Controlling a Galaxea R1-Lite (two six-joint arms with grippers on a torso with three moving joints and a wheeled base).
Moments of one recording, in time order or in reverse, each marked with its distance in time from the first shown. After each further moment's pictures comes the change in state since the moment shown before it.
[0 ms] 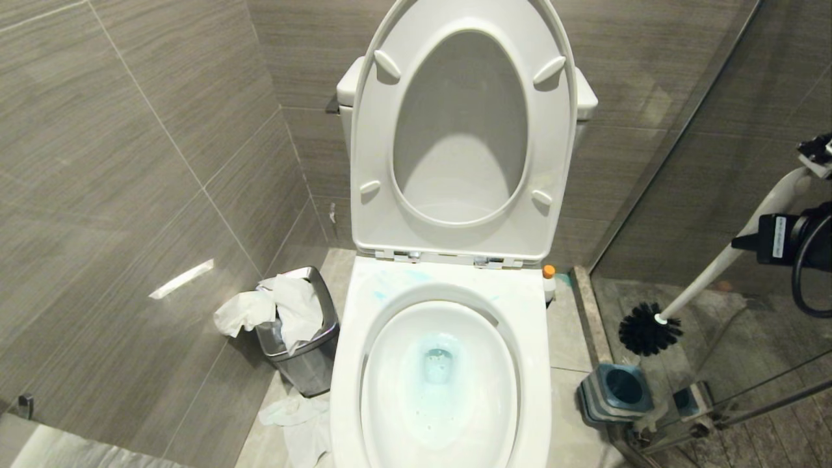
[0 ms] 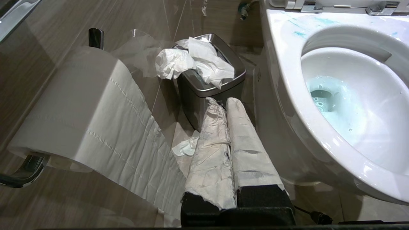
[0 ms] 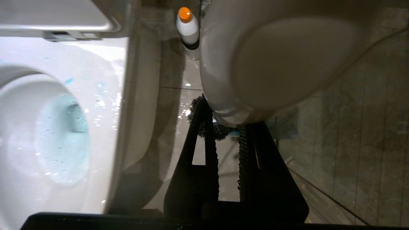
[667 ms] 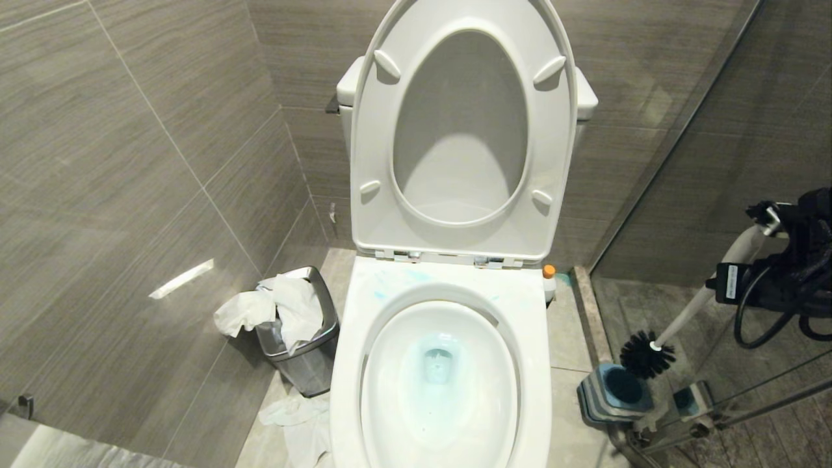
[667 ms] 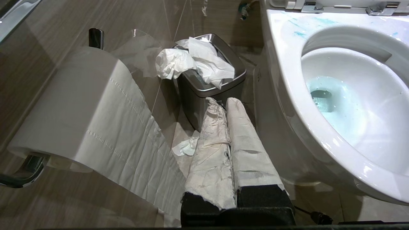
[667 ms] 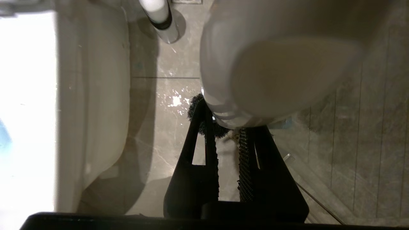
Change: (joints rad) left arm 0.000 0.000 0.000 0.000 0.000 0.000; right arm -0.053 0.189 0.182 -0.291 -0.039 -0.012
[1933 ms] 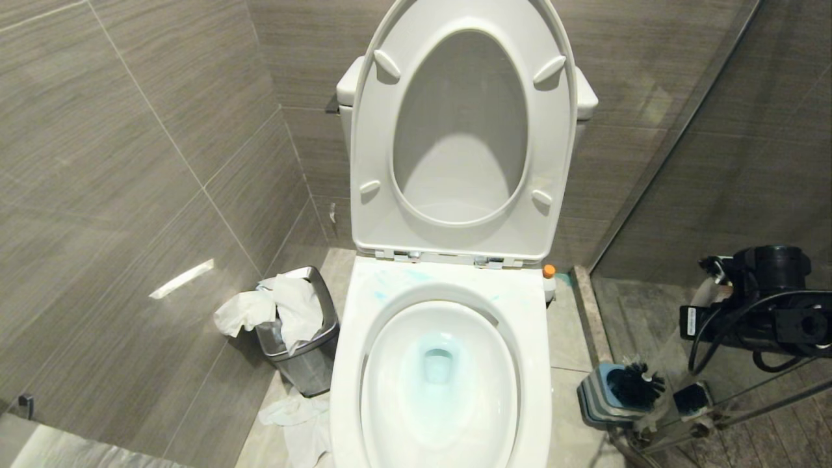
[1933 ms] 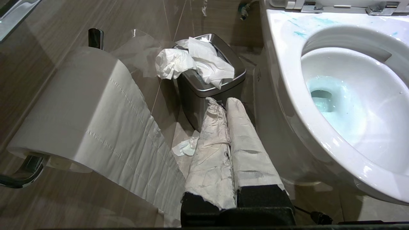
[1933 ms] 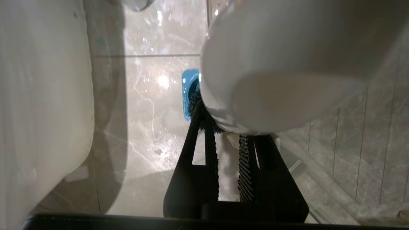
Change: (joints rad) left arm 0.000 0.000 0.000 0.000 0.000 0.000; right arm -0.034 0.305 0.074 -0.265 -0.038 -0.025
